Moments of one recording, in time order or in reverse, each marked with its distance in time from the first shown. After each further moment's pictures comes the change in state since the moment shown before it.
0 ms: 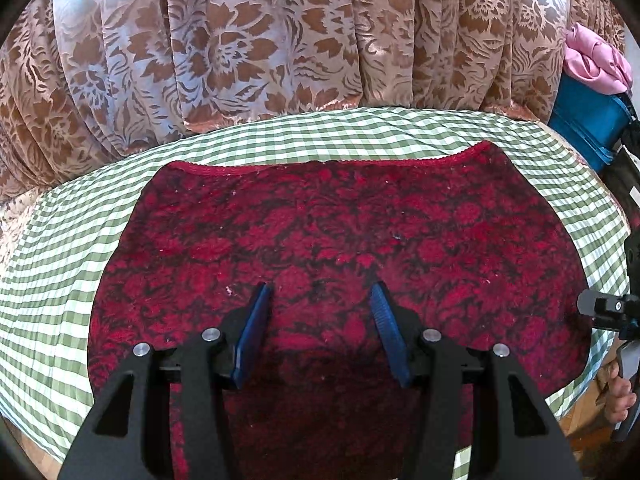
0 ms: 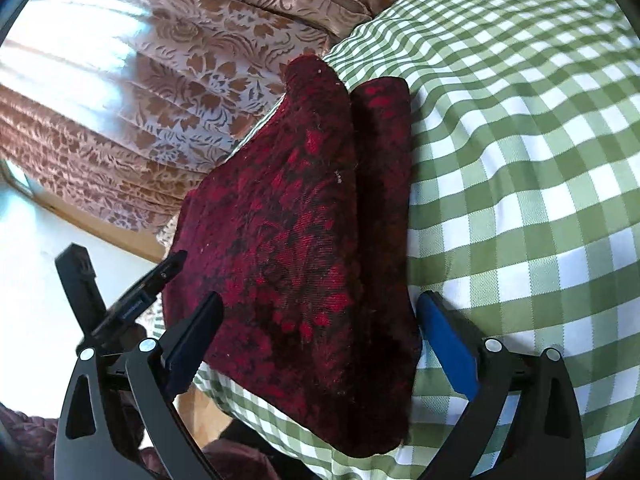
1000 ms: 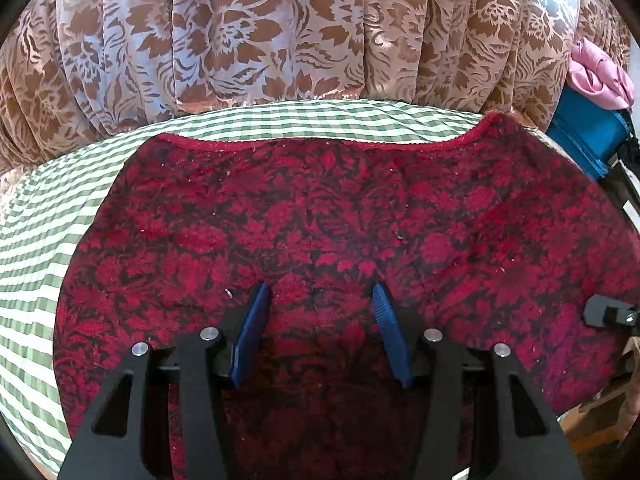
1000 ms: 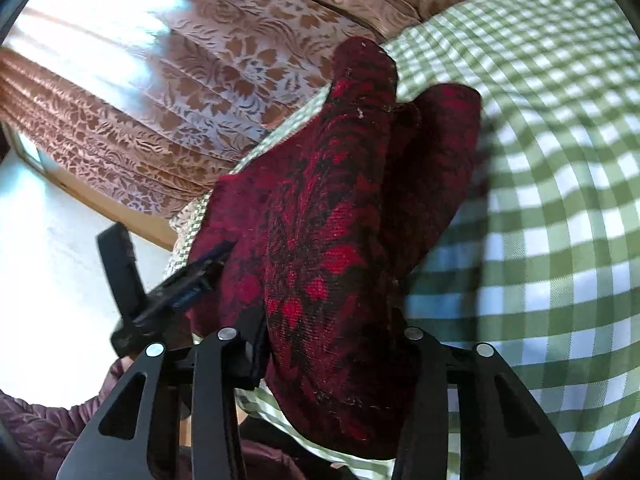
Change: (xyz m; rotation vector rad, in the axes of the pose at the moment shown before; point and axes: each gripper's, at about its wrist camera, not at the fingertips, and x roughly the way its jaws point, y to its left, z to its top) left arm 0.019 0.017 -0.001 -0.060 0.023 -0.087; right arm 0.000 0.067 0.000 -0.139 0.002 0.010
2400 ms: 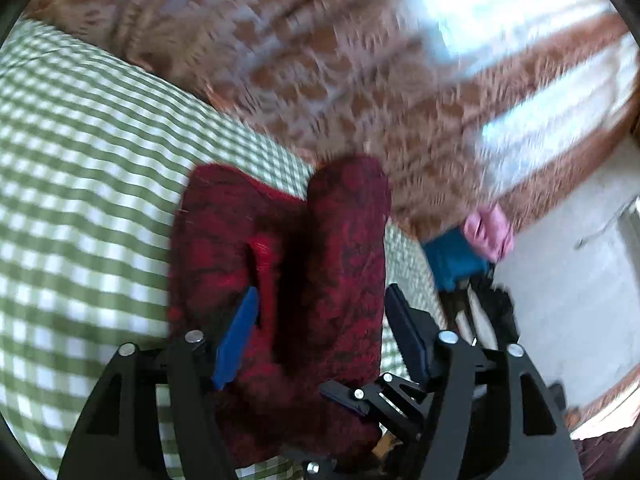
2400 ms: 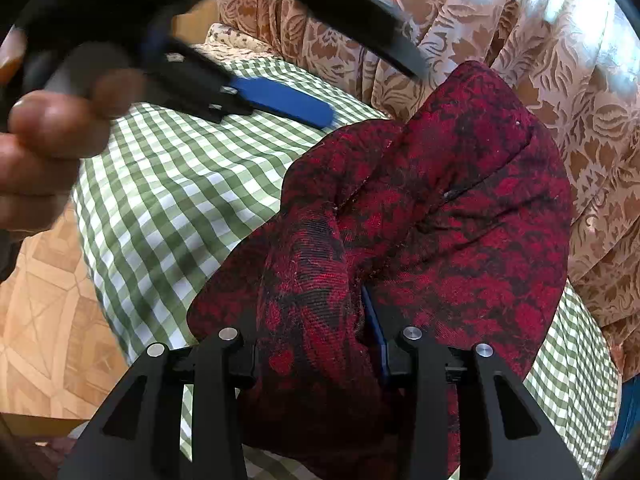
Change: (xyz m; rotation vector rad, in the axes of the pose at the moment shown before) left arm -0.060 0.205 0.019 -0.412 -0.010 -0.621; right arm 0.205 0.270 -0.088 -1.033 0.134 -0.425
